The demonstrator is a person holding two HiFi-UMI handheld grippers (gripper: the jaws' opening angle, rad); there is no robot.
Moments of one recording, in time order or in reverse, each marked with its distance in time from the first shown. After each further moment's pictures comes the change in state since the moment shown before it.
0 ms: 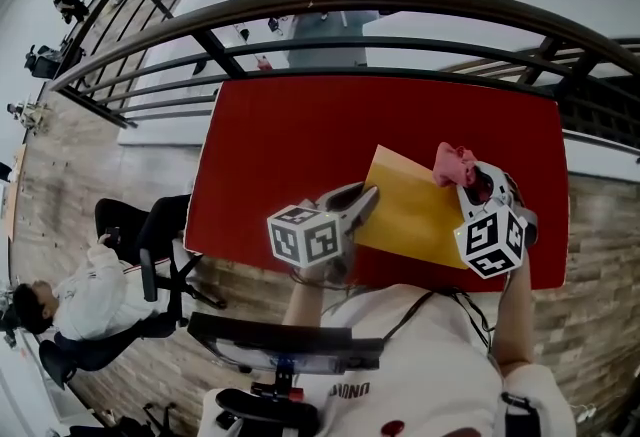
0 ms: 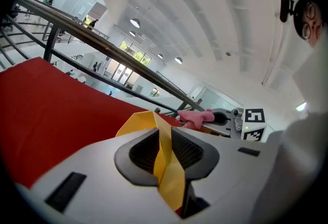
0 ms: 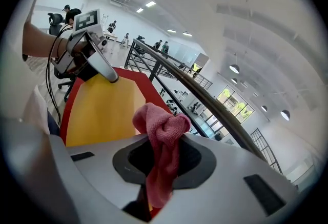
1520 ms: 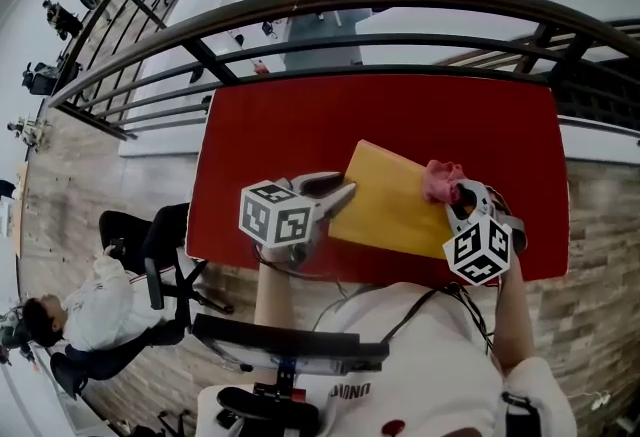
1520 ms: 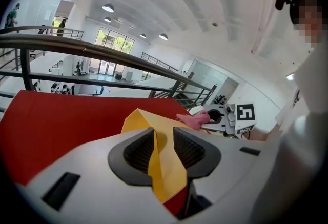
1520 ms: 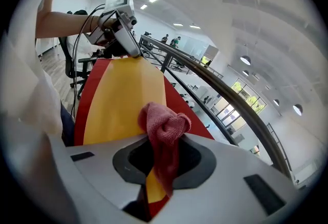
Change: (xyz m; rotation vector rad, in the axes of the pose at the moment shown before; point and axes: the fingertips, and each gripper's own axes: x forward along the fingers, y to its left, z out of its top) left arm -0.012 0.010 0.009 0.229 0.278 -0.034; right arm 0.003 0.052 -0.040 0.004 0.059 0.137
